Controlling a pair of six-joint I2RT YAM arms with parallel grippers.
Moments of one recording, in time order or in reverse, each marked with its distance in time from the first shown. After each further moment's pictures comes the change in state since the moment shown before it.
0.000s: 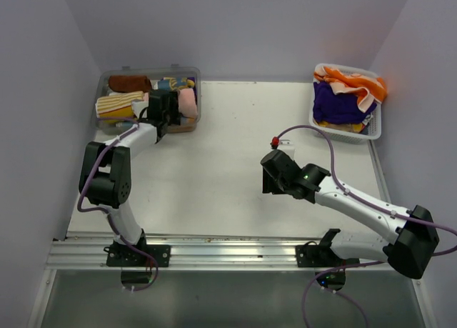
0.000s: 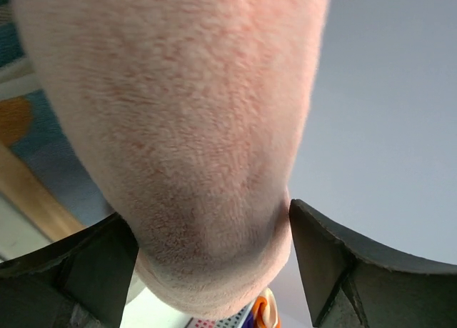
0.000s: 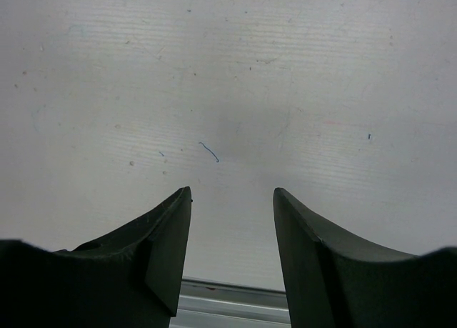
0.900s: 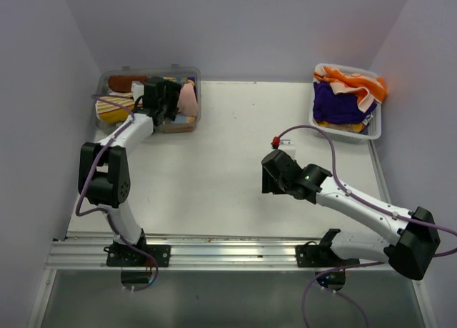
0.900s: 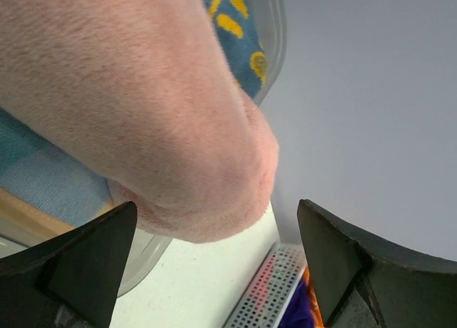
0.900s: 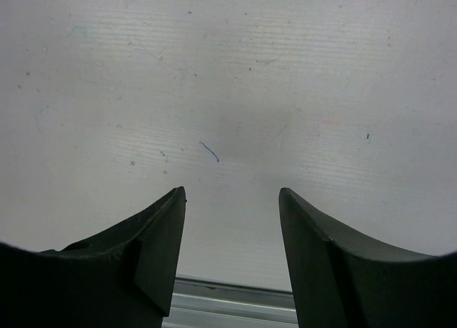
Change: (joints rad) left arm 0.030 0.017 0.161 -0.155 0.119 0.253; right arm 0.000 -0.006 0.000 -0.003 0.000 0.002
